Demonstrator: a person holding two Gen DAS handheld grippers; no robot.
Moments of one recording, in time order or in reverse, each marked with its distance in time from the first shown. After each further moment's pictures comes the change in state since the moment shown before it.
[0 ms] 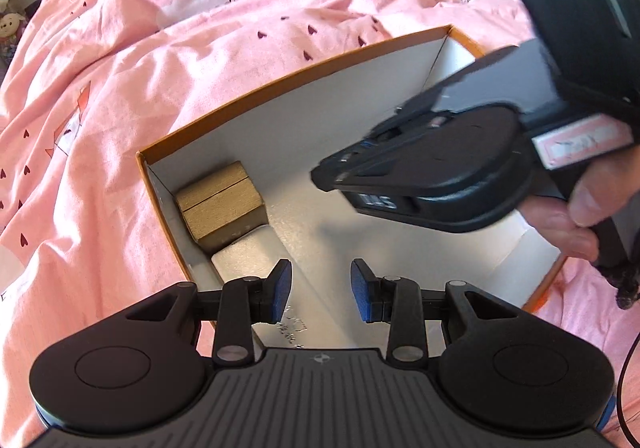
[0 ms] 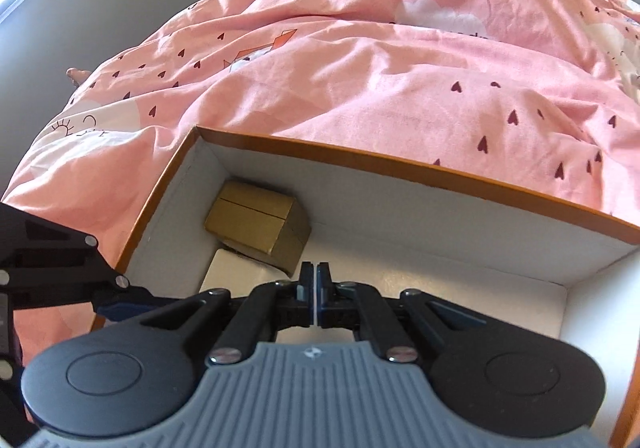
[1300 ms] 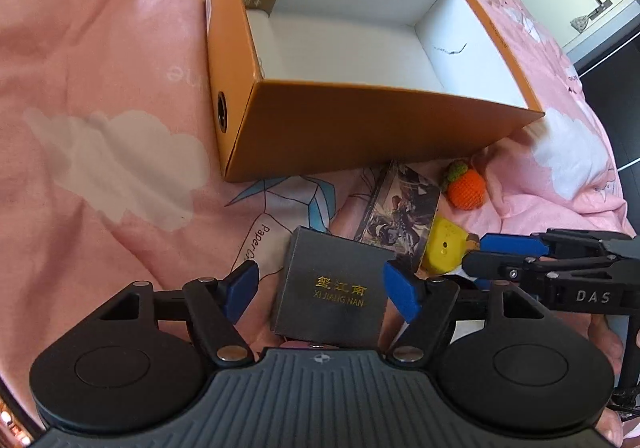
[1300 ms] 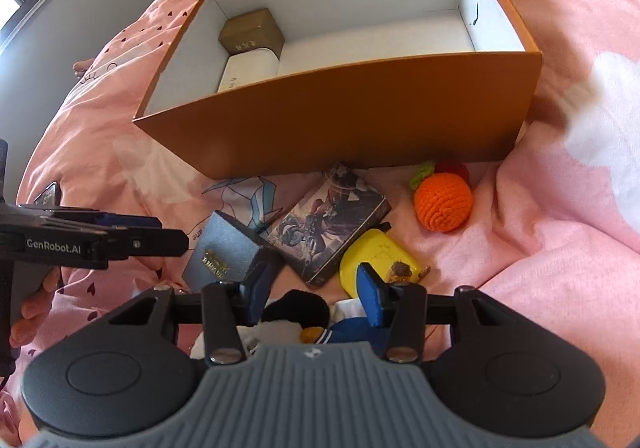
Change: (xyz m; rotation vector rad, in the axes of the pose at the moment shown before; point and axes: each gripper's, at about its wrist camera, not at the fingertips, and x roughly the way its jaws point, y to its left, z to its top) left arm -0.001 -0.005 -0.156 -0.390 0.041 -0.188; right arm -0.106 0.028 -0.232 0.305 0.040 0.001
